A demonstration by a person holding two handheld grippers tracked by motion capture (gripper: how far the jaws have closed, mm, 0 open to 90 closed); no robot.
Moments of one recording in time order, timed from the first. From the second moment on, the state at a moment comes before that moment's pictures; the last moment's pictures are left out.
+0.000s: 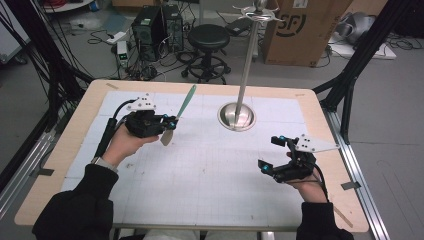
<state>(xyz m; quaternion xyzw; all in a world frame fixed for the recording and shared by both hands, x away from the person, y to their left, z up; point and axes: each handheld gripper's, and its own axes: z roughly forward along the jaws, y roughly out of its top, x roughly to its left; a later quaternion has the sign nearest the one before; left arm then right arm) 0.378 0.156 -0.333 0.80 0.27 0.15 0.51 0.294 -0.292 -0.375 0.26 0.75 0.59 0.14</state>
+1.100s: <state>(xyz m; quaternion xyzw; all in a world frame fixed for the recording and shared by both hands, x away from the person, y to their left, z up) 0.424 0.116 -0.253 0.77 0.21 0.15 0.59 0.293 -0.302 -0.376 0.26 0.74 0.61 0.13</state>
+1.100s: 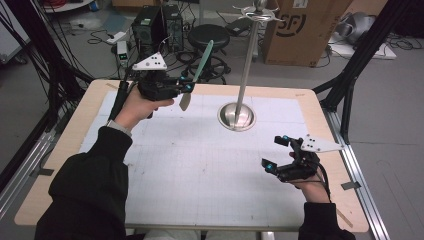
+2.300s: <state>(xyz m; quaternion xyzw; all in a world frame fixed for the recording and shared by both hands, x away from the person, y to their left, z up) 0.464 0.061 -0.213 0.76 0.20 0.18 0.59 0.291 -0.320 -0.378 0.28 0.71 0.63 0.13</state>
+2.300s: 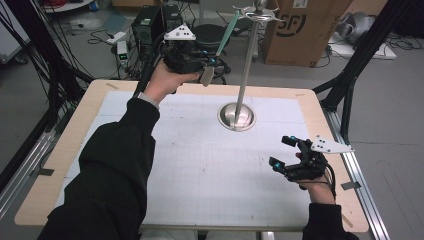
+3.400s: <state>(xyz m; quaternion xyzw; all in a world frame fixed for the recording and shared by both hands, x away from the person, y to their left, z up) 0.465 0.045 -0.224 0.76 0.22 0.21 0.57 0.288 -0.324 -0.380 0.29 0.71 0.63 0.13</state>
